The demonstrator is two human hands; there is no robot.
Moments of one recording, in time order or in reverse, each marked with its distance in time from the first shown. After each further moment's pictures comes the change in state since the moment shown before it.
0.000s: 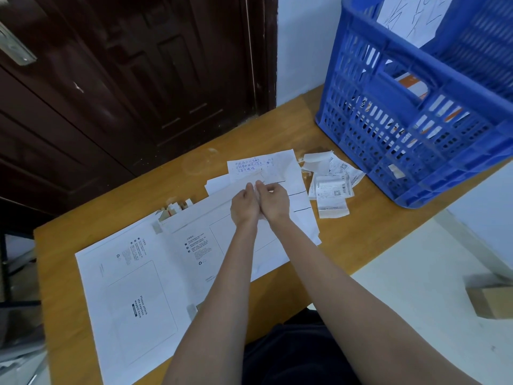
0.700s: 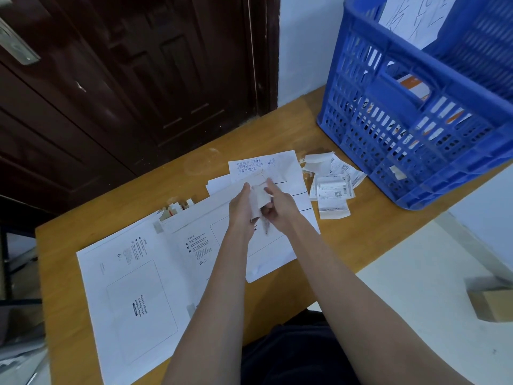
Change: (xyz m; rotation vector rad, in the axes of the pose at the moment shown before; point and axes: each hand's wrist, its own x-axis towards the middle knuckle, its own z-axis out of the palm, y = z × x) left_hand -0.008 0.000 -0.016 -0.492 -0.181 -0.216; right_hand 0.003 0.001 -0.020 0.687 -0.277 0.418
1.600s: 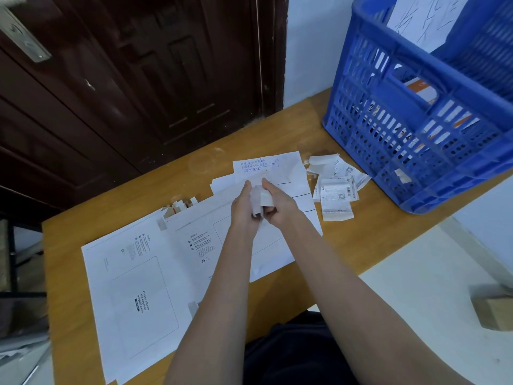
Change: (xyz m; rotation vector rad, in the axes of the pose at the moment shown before) left_hand 0.001 0.001 0.000 -0.244 -0.046 -0.071; right_hand 0.001 -0.001 0.012 0.042 0.074 0.090
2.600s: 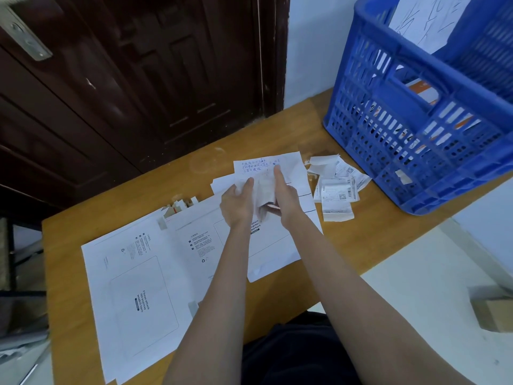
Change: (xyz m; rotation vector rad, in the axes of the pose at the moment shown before) left_hand -0.001 0.008 0.001 0.577 0.352 0.376; right_hand -0.014 -0.010 -0.002 -0.370 0.033 -0.230
